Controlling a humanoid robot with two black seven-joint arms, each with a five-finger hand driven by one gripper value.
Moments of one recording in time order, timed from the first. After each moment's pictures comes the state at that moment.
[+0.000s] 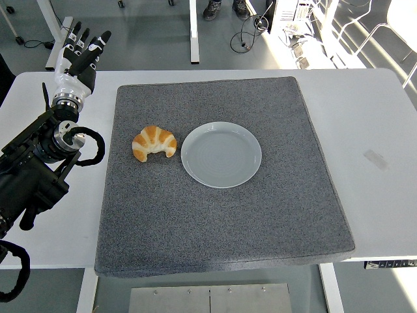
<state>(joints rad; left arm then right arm) -0.87 0.11 -0.94 -0.58 0.15 0.04 -0.39 -0.09 0.00 0.09 0.13 -0.06 0.01 0.35</state>
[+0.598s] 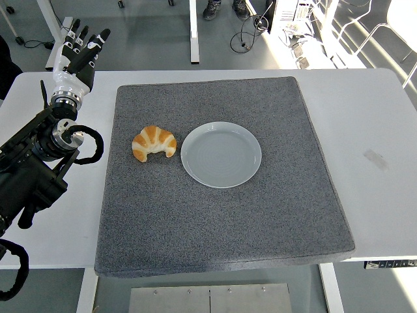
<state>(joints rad) -0.87 0.12 -0.93 -0.58 0.16 0.04 -0.39 -0.10 0.00 0.09 0.13 -0.06 0.01 0.35</state>
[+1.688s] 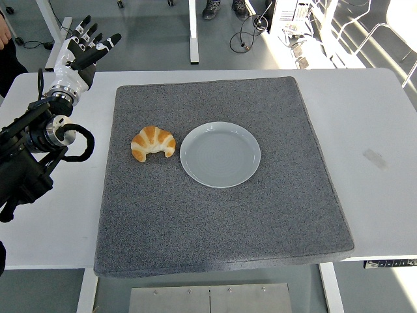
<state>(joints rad) -0.95 0.22 -0.70 -0.60 0.16 0.04 -0.33 -0.09 0.00 0.09 0.13 -0.06 0.01 0.35</state>
